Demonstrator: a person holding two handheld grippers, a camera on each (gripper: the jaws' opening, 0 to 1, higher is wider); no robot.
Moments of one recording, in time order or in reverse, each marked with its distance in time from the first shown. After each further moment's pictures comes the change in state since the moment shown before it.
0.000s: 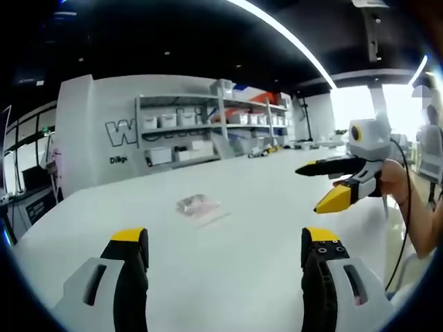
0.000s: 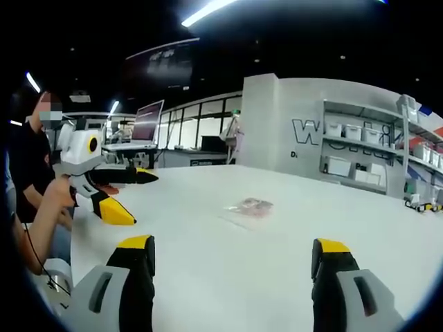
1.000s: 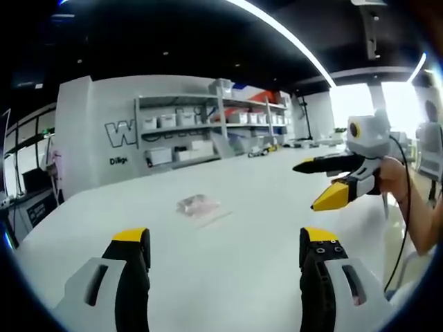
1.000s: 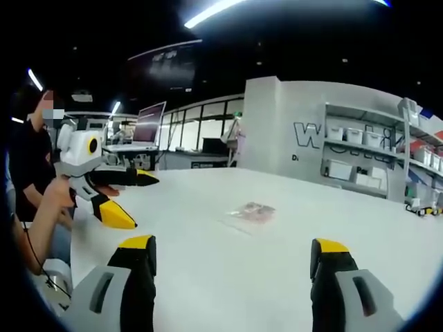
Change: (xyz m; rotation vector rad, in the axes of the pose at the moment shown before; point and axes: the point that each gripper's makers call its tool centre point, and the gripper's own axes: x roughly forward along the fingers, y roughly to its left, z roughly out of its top) left arm -0.002 0.001 0.002 0.011 0.001 0.001; right arm 0.003 0.001 0.008 -0.012 -0.019 0.001
